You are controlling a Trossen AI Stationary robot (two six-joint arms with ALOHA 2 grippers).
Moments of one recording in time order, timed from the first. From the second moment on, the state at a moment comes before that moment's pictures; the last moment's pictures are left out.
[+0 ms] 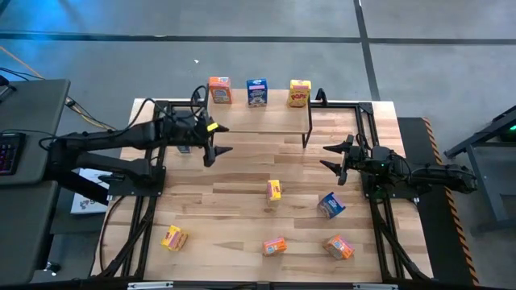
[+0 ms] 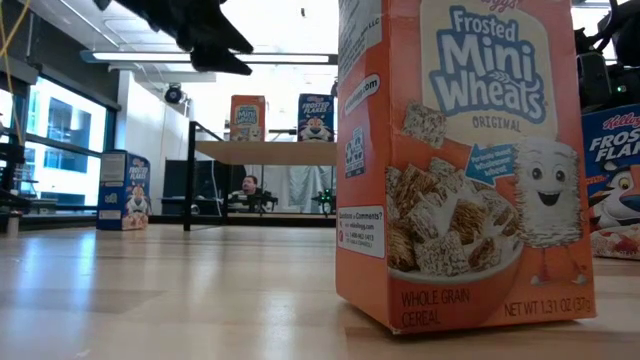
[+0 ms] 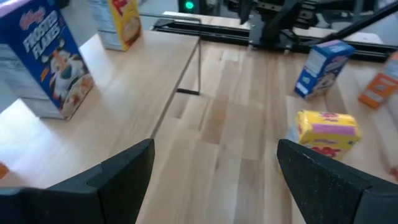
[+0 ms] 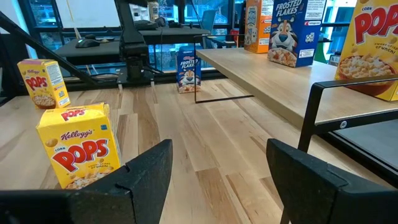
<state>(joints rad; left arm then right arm) 0.23 1.00 0.81 -0.27 -0.02 0.01 -0.13 0.12 0.01 0.04 0.13 0.00</state>
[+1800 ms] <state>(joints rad) 0.01 1.04 0.75 0.11 -0.49 0.10 -0.13 0.12 0.01 0.02 0.05 0.10</state>
